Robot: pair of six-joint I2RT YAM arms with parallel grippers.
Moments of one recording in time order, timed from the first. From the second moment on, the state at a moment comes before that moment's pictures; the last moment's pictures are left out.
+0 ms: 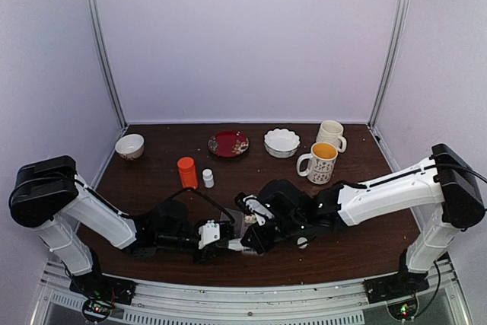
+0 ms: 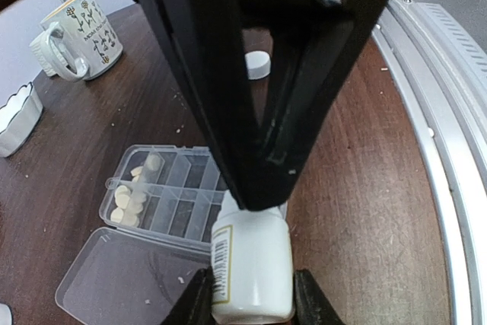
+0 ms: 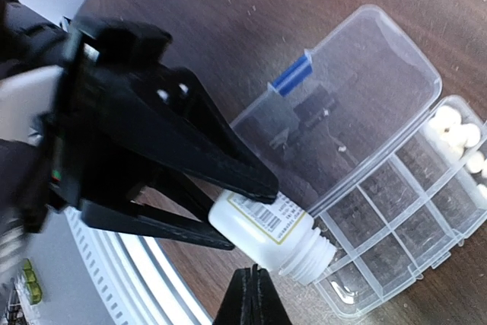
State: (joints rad) left arm -1.07 1.63 0.39 0.75 0.28 0.39; right arm 1.18 1.68 0.96 -0.11 -0.15 0.55
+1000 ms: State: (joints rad) left arm -1.07 1.63 0.39 0.75 0.28 0.39; right arm 1.17 1.57 0.97 -0.10 -0.11 0.54
